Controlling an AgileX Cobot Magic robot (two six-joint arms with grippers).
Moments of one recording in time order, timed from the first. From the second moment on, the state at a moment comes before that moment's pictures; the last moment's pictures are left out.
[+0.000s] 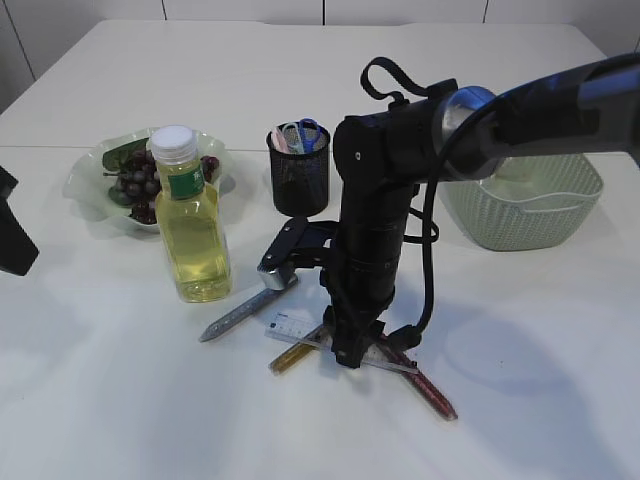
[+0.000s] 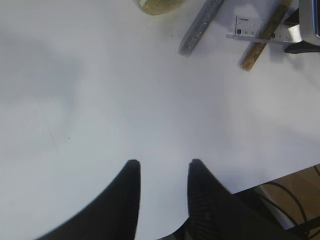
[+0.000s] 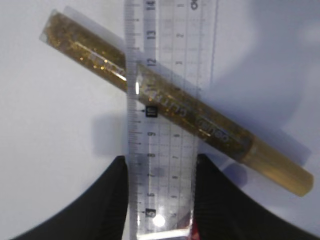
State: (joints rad) left arm -0.16 1.36 -1.07 -0.29 1.09 0.11; right arm 0.54 2.22 -1.60 0.16 1.06 -0.79
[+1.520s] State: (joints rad) left arm -0.16 1.36 -1.07 -0.29 1.07 0.11; right arm 0.34 1.99 -1.60 0.72 1.02 -1.03
